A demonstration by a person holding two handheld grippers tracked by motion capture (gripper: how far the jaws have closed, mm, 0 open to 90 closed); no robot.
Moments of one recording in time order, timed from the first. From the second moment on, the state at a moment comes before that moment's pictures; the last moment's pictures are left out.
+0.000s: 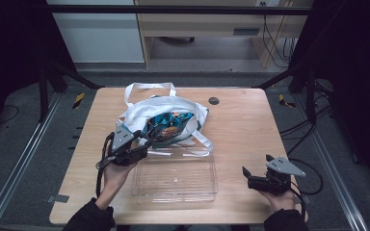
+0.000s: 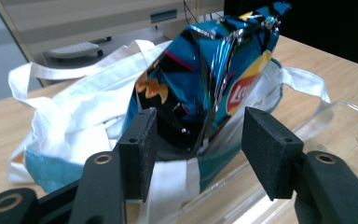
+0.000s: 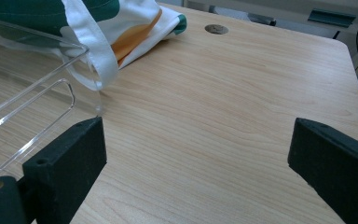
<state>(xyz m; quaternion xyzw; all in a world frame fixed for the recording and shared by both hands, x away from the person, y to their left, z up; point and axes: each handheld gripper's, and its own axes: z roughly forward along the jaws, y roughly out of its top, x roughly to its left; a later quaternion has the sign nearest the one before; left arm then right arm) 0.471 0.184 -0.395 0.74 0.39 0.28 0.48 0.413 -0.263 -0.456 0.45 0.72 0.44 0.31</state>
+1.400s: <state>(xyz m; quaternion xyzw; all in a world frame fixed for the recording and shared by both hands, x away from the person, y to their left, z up) 0.485 0.172 -0.338 0.69 0.36 0.27 0.56 0.413 -0.262 -0.456 0.45 0.72 0.44 0.31</state>
